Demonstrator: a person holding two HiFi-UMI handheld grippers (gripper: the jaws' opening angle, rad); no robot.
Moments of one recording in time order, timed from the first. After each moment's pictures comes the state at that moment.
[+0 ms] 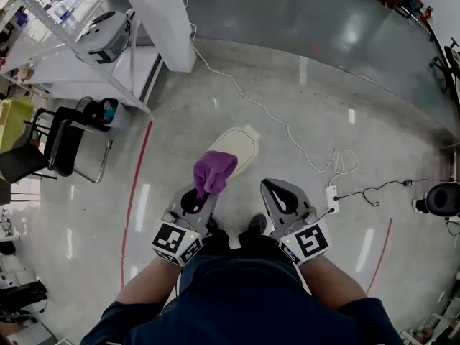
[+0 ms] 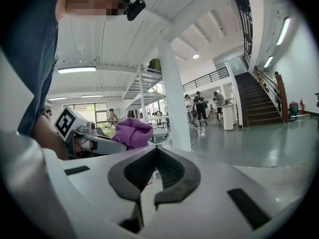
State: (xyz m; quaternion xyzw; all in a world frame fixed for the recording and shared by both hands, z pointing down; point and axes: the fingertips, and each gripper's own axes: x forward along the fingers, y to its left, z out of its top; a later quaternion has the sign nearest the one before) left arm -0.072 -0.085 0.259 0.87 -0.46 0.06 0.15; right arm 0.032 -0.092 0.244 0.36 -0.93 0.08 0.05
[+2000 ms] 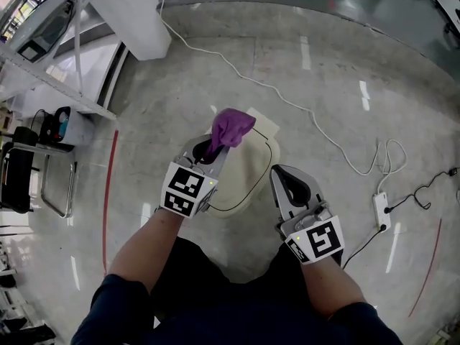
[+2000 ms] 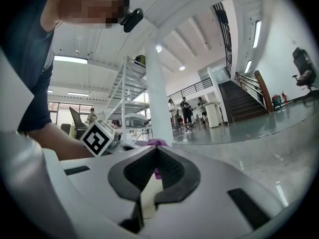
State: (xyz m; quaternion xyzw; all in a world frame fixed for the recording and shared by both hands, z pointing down) left arm -0.061 -0.315 0.779 0.89 -0.38 0.23 0.05; right arm 0.033 -0.235 0.714 0.44 -0.90 0.05 -0.02
